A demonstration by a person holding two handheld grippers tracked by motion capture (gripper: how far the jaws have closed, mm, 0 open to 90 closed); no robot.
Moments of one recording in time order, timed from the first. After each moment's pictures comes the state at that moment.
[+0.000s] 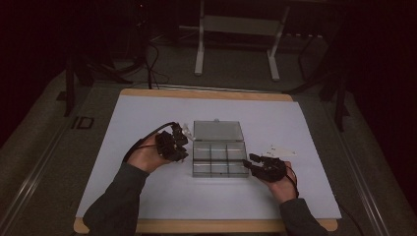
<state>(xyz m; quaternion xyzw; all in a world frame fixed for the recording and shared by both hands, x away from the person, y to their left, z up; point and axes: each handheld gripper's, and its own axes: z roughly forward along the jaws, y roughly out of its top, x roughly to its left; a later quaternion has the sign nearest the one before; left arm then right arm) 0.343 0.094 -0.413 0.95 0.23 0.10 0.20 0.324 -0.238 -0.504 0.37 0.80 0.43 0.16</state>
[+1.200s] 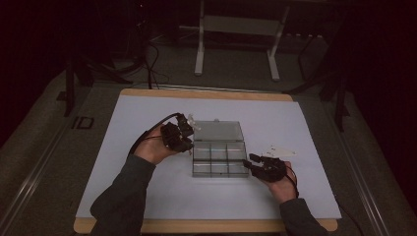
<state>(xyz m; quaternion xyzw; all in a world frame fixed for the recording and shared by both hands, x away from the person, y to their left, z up) 0.361 0.081 -0.399 0.94 0.23 0.11 0.22 0.324 -0.238 -0.504 0.37 0.80 0.44 0.16</state>
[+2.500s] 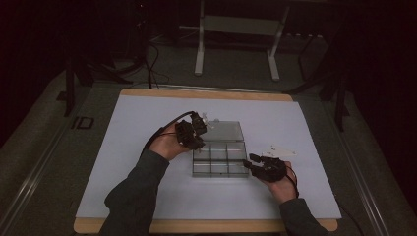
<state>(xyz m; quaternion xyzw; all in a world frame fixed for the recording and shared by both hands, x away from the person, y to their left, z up) 0.377 0.047 -0.406 0.95 0.22 0.11 0.20 0.324 -0.238 -0.504 0.37 0.80 0.44 0.16</state>
